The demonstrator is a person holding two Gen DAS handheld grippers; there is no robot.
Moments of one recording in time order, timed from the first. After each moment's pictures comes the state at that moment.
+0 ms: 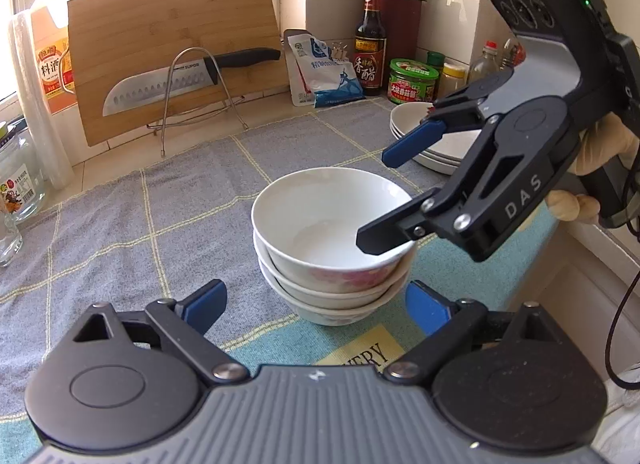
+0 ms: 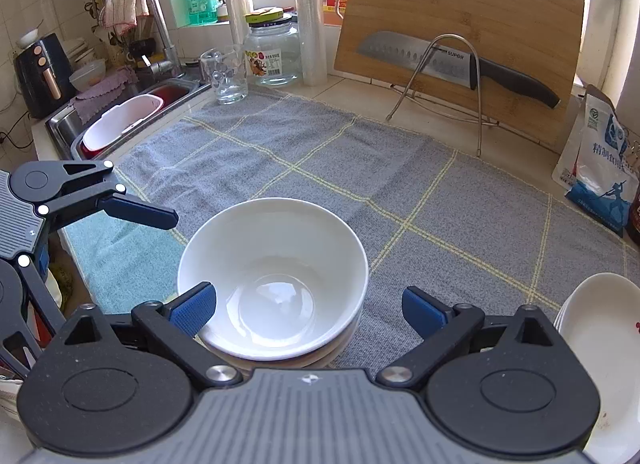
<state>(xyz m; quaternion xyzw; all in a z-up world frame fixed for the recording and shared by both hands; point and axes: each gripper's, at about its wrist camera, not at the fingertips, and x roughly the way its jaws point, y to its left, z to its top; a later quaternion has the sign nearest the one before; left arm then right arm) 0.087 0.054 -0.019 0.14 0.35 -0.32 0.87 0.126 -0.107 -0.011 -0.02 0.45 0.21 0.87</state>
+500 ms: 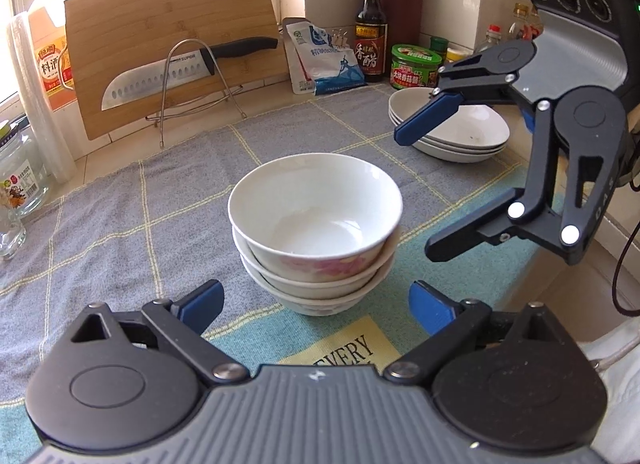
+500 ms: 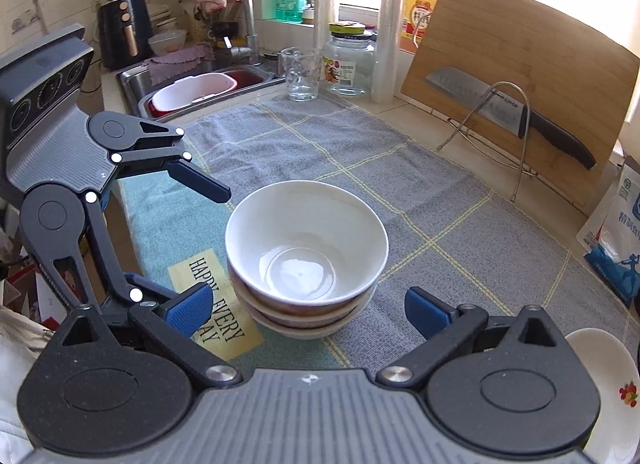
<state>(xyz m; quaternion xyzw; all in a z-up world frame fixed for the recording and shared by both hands) 0.077 0.034 -0.025 0.15 0.37 -0.29 0.87 0.099 -0.127 -0.006 -0.11 0.41 0.33 0.84</state>
